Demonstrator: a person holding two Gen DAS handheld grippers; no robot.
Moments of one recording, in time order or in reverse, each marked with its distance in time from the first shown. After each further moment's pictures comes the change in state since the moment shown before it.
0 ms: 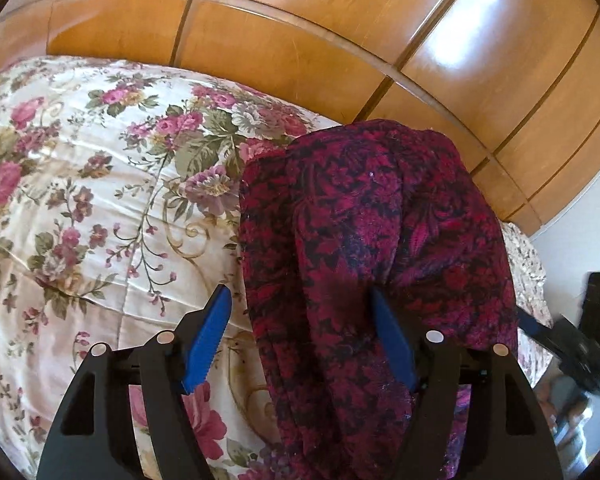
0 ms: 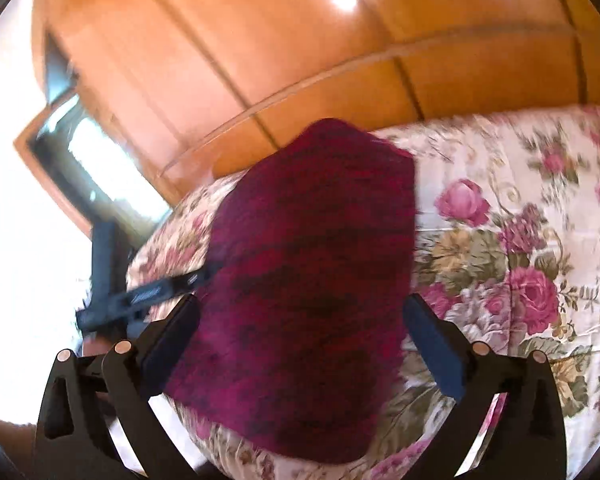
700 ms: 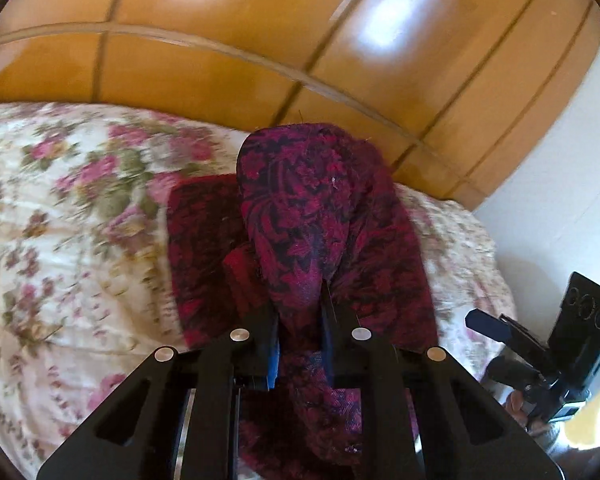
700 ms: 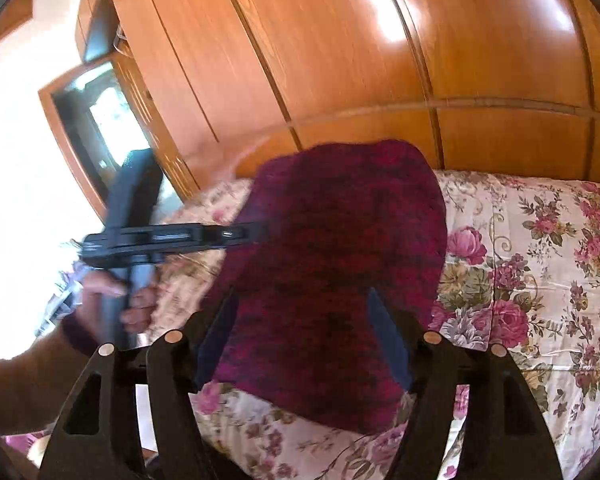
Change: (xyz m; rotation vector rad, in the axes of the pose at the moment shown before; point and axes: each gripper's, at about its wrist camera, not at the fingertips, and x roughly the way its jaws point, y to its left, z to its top) left arm -0.023 -0.049 0.018 0.130 0.018 -0.146; right arm -0.049 0.081 -0.022 -0.250 -0.057 -0.049
